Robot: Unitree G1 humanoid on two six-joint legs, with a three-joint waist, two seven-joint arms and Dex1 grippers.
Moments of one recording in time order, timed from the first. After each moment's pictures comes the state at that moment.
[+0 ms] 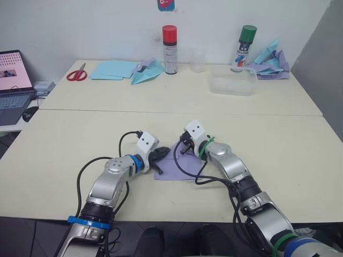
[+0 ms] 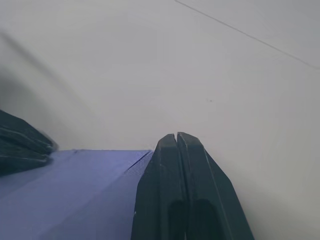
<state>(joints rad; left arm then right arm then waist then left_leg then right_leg) -0.33 0.40 -0.12 0.09 -0.20 0.41 -0.69 -0.64 -0.06 0.25 0.41 -0.05 0.39 0.41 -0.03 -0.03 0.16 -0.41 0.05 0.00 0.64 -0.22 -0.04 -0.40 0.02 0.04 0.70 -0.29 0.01</state>
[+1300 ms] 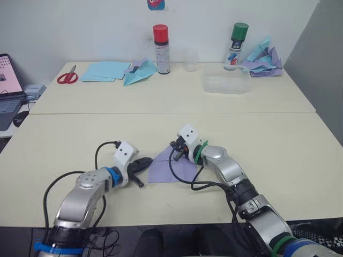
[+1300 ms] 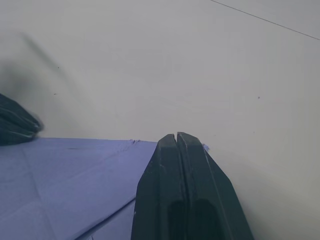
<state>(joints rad) -0.07 0.56 0.04 -0.19 -0.31 0.55 -0.71 -0.61 -0.04 0.30 0.39 0.01 0.38 0.53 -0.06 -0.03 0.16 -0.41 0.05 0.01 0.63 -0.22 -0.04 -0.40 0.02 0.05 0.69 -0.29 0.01</state>
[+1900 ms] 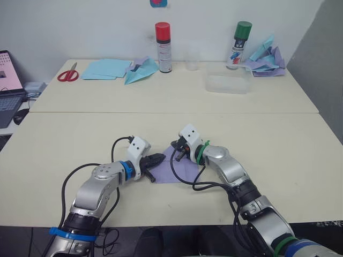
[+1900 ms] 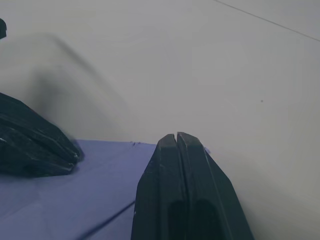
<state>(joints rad) -0.25 0.50 -0.11 -0.05 -0.31 0.51 -0.74 -0.60 -0.07 0.29 0.33 0.02 0.42 0.56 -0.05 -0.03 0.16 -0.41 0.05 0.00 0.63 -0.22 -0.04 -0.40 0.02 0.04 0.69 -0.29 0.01</state>
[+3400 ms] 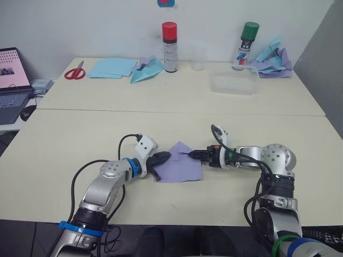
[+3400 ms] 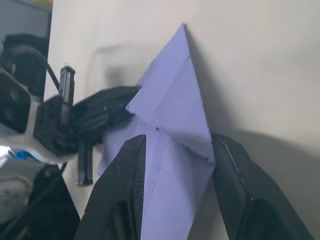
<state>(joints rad) -0.27 0.46 -0.14 0.00 -0.26 0.41 -0.74 -0.64 -0.08 -0.37 0.08 0.77 1.61 0.17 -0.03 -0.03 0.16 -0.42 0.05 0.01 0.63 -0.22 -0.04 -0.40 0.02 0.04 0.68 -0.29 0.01</state>
